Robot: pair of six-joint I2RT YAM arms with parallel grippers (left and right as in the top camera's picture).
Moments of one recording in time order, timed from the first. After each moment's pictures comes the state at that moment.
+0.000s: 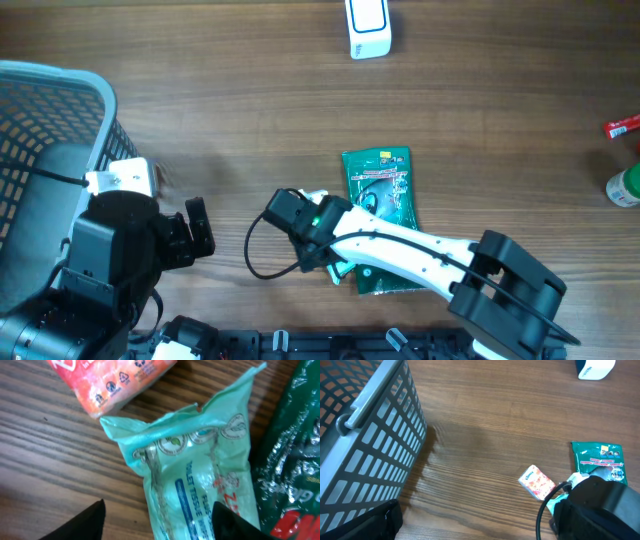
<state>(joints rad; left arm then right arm) -0.36 0.84 1.38 -1.41 -0.31 -0.41 1.04 1.82 1.18 -0.87 0.03 0.73</state>
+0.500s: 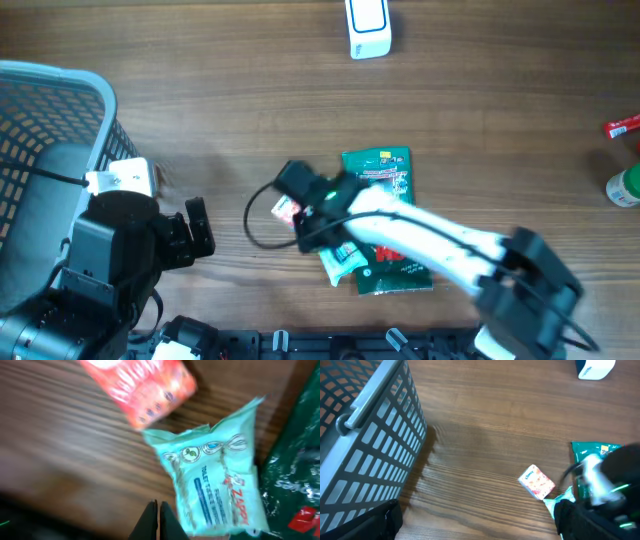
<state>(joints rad) -0.36 0.84 1.38 -1.41 -0.31 -0.41 0.91 1.75 1.25 -0.90 -0.19 0.70</state>
